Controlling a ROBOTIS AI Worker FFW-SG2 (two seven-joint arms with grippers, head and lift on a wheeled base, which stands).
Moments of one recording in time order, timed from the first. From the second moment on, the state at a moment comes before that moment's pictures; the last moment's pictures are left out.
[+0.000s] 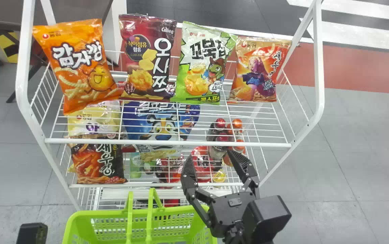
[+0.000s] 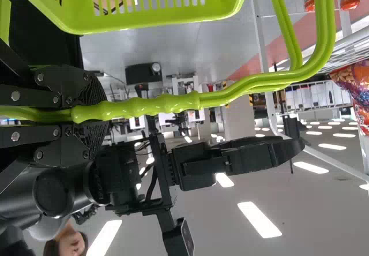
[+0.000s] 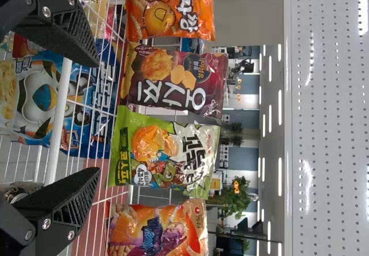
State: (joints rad) left arm 0.54 0.08 0.10 -2.05 0.46 1.38 -1.21; right arm 0.67 -0.28 0.34 -2.15 0.01 -0.03 -0.28
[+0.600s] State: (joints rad) left arm 0.54 0.08 0.10 -2.05 0.46 1.35 -1.22; right arm 0.66 -0.28 0.33 -2.15 0.01 -0.04 -0.28
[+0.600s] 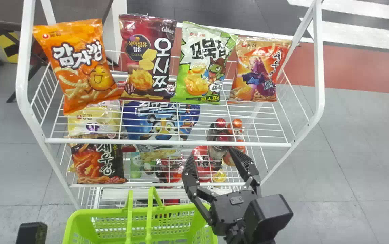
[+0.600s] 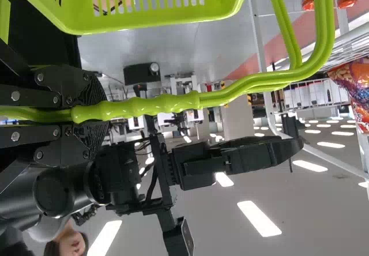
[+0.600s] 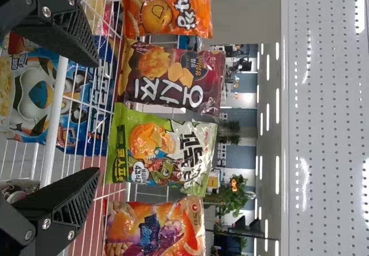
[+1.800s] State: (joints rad) left arm 0.54 0.09 0.06 -2.05 0.44 1.34 -1.22; right arm 0.27 -0.22 0.23 -1.83 -0.10 -0.03 -0.27
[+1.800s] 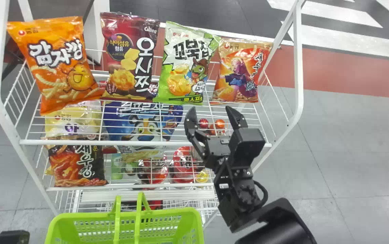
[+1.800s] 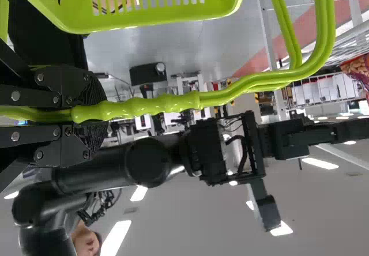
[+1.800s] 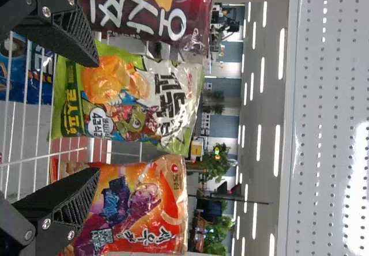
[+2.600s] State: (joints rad) left arm 0.49 0.10 0.02 -1.99 0.41 1.36 -1.22; right arm -0.09 -0.17 0.25 -1.50 -0.11 -0.02 -0.21
